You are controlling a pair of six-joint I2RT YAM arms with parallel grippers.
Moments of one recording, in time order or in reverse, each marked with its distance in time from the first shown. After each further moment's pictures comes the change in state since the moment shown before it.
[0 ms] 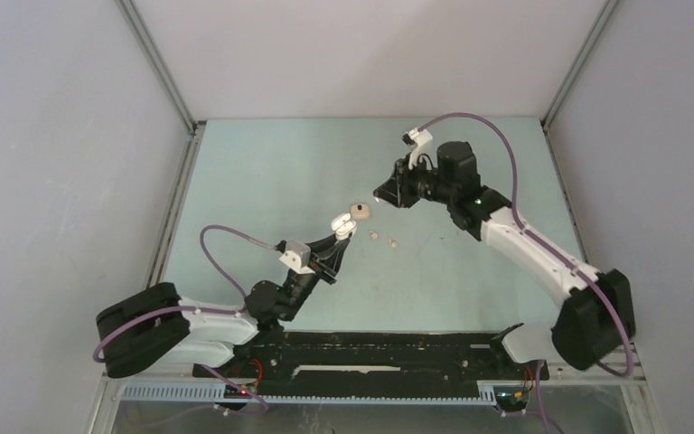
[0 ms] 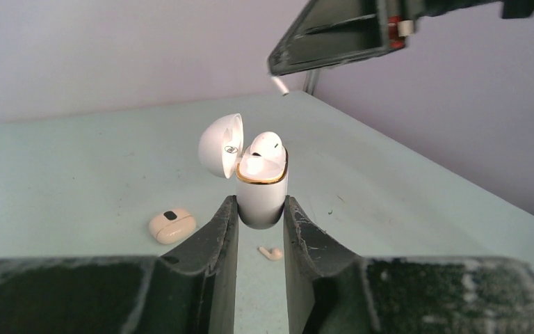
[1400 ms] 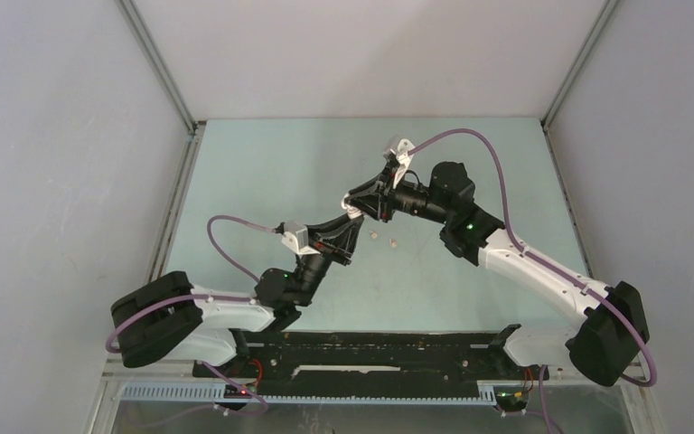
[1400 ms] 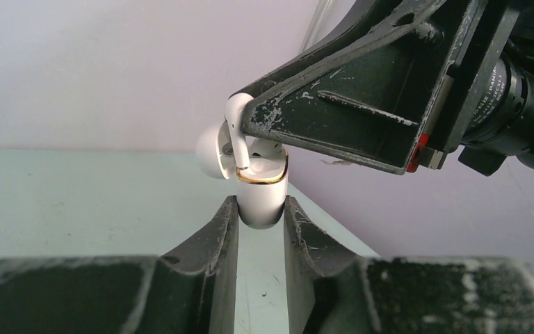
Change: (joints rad) left arm 0.000 0.149 0.209 0.117 -0.028 -0.159; right arm 0.202 -0.161 -0.140 0.386 -0.033 -0.061
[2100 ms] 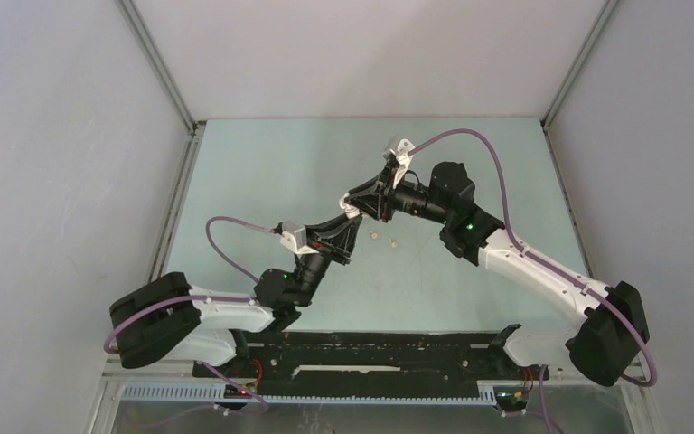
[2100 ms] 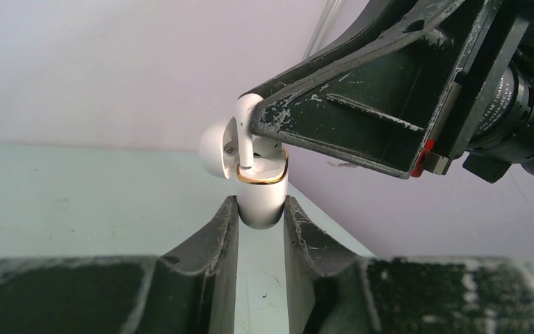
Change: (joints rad) left arm 0.000 -0.010 -0.001 -0.005 -0.033 -0.007; right arm 0.003 0.000 0.000 0.004 0.004 -0.010
